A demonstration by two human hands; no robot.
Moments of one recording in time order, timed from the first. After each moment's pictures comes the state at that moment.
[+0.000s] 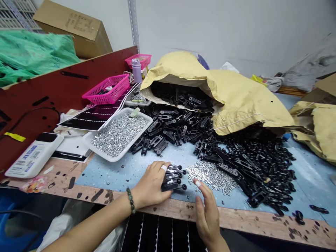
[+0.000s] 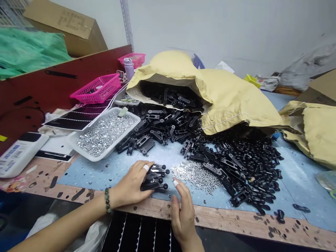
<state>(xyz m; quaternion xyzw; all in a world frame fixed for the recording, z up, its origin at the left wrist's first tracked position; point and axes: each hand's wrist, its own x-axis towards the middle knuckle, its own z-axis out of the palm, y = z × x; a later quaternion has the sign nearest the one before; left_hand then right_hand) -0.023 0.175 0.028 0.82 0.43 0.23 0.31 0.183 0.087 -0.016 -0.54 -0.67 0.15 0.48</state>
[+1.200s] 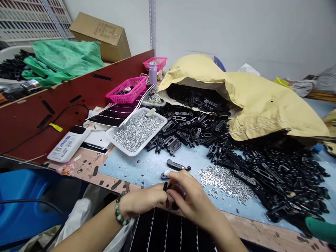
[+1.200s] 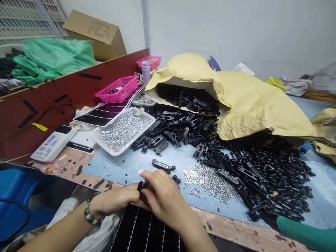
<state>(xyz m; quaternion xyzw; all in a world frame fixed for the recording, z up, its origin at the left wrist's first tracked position) -0.056 0.142 0.084 0.54 0.35 0.17 0.75 0.119 0.137 0.075 -0.35 -0.83 0.28 0.34</state>
